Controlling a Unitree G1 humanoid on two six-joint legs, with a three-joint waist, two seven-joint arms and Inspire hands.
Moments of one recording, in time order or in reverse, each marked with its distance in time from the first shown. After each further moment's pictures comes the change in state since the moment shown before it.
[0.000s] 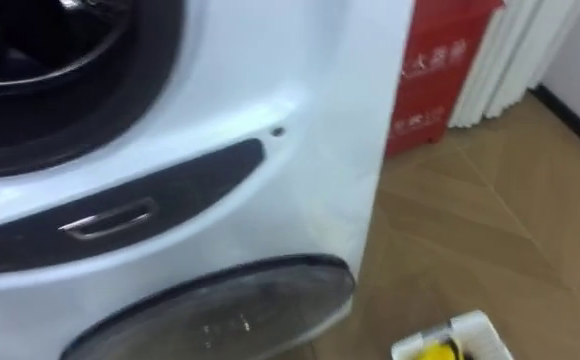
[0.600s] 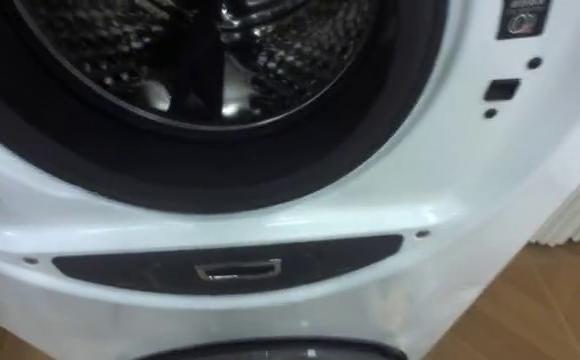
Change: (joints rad) left arm 0.003 -0.052 0.160 0.048 0.089 0.026 -0.012; right arm -0.074 0.118 0.025 0.359 0.054 0.056 0.127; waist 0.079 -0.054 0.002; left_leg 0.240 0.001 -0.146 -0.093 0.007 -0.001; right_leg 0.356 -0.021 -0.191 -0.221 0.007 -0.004
